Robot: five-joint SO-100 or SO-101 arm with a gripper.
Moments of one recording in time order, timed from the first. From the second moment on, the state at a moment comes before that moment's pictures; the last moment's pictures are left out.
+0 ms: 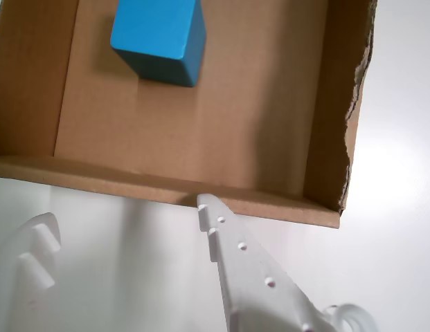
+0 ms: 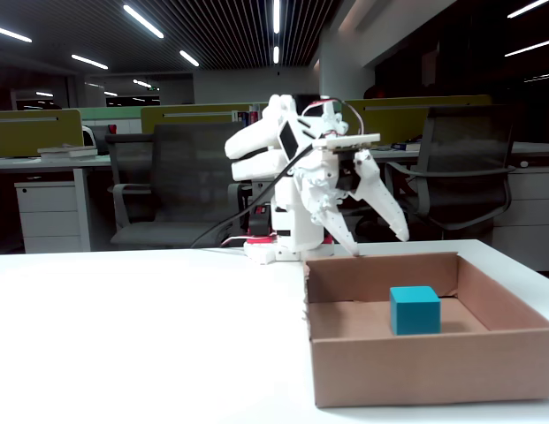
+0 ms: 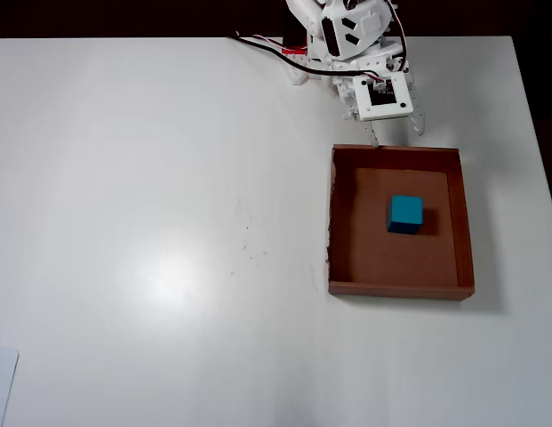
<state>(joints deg) -30.2 183.3 170.6 55.0 -39.5</state>
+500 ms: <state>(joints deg) -25.2 182.7 170.6 49.3 -39.5</state>
